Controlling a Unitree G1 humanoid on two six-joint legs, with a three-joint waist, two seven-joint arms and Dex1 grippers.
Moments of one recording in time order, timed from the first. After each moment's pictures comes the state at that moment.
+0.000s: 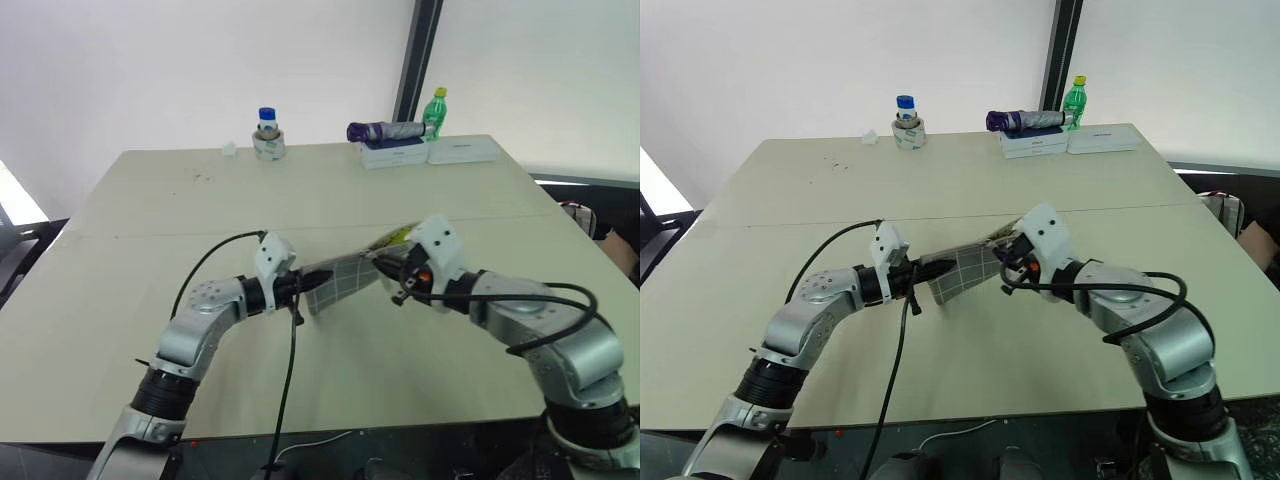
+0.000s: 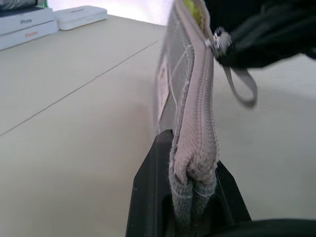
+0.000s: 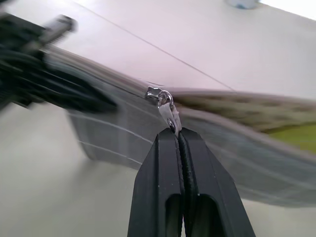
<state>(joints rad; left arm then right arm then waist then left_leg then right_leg) -0.48 0.38 -0.14 -0.02 -0.36 0.36 -0.84 -0.46 -0.64 -0.04 -0.58 0.48 1.06 0.45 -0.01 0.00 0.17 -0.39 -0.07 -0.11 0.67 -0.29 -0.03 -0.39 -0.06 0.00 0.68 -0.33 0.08</state>
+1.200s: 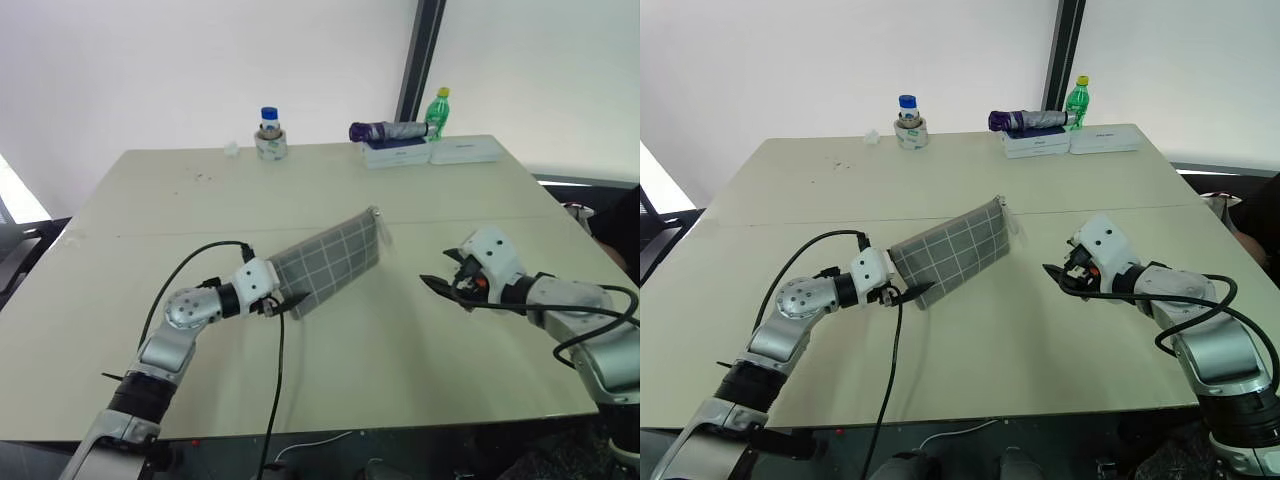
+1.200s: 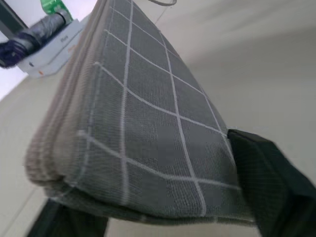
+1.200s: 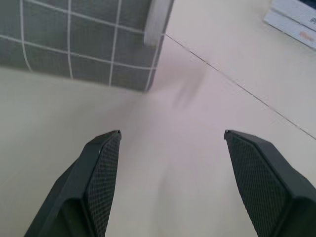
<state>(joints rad) -0.43 0.50 -0.13 0.15 -0.14 -0.09 -0.87 -0.28 -0.83 -0.11 -0.31 0.32 0.66 0.65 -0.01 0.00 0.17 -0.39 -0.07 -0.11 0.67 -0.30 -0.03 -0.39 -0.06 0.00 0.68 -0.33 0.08</state>
